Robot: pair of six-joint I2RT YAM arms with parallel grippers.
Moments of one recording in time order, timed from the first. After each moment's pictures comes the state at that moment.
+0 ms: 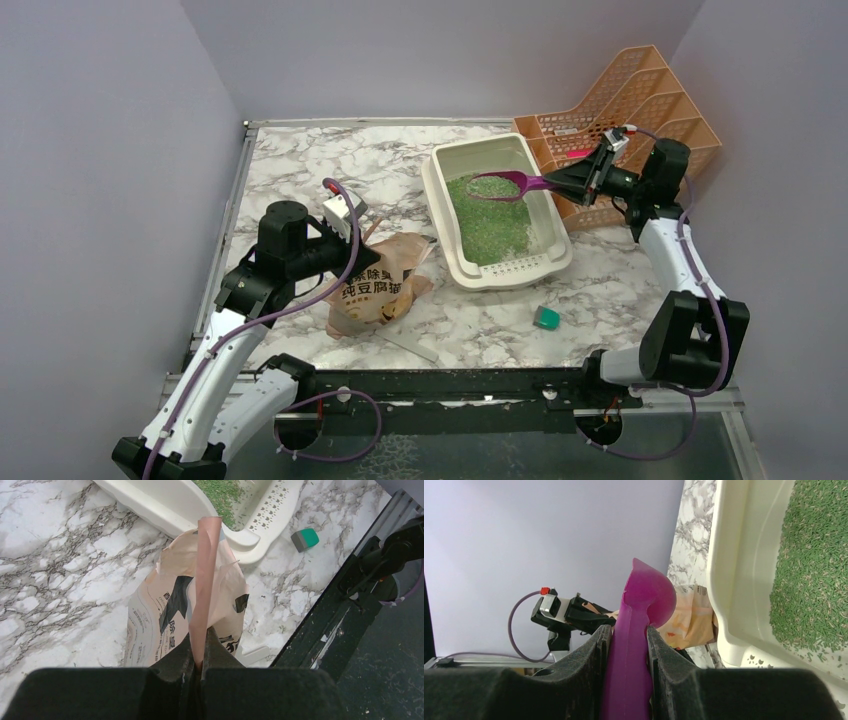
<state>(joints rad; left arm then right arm) -0.39 0.79 0.92 -0.61 0.52 -0.02 -0.19 1.37 1.00 0.13 -1.25 1.07</state>
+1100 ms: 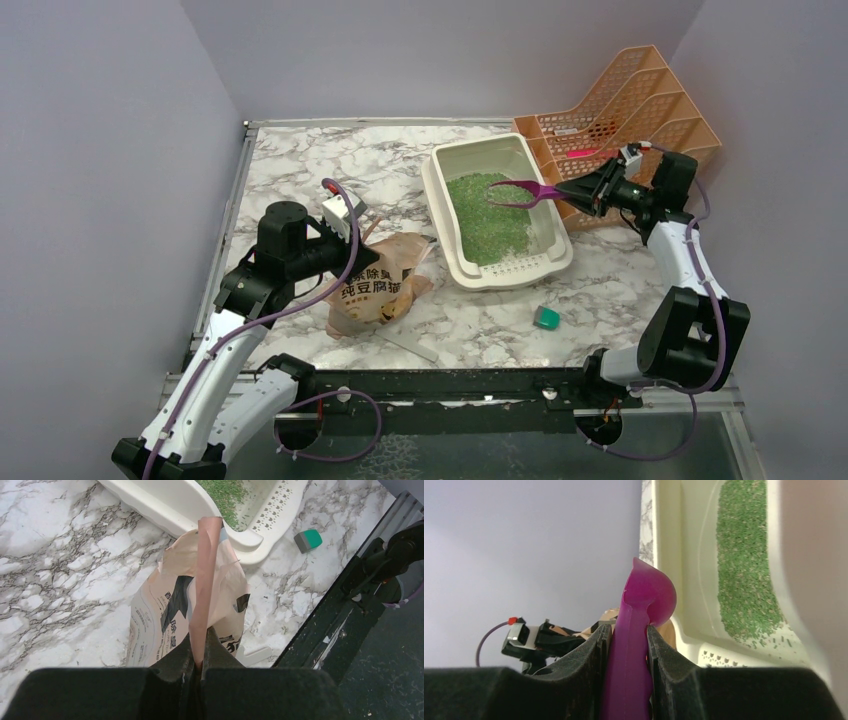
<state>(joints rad) -0.39 0.78 0.92 -0.61 0.51 -0.02 -0.30 1.38 0.97 -0.05 -1.18 0.88</state>
